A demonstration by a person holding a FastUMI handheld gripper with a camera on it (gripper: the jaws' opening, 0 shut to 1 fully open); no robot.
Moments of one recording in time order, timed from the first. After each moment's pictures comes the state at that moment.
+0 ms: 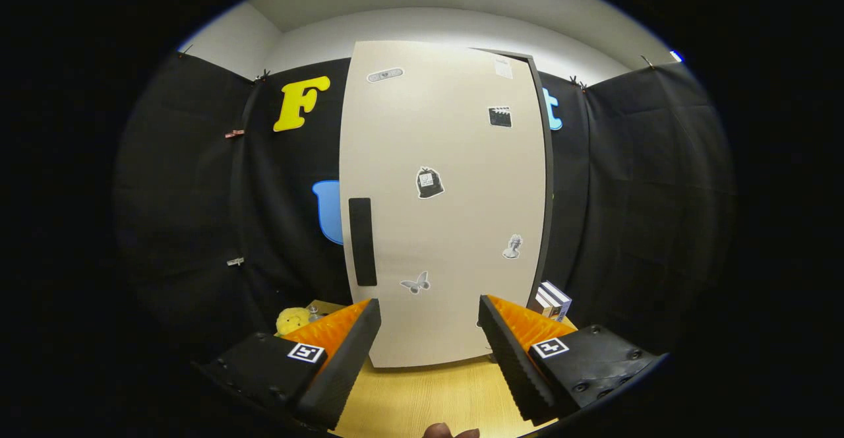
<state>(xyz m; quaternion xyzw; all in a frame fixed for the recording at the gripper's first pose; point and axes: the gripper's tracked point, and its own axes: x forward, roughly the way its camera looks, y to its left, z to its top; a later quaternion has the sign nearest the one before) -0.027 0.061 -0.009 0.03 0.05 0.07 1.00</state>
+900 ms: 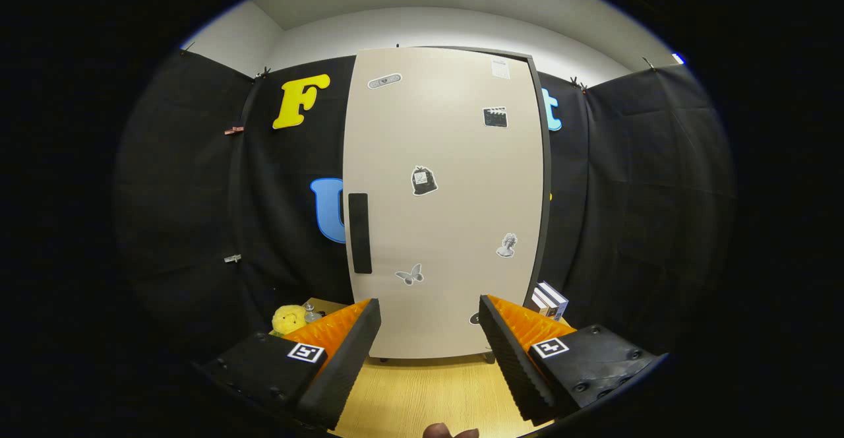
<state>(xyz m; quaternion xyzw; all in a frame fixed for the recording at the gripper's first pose) -0.024 0.055 -0.013 0.02 0.05 0.07 1.00</state>
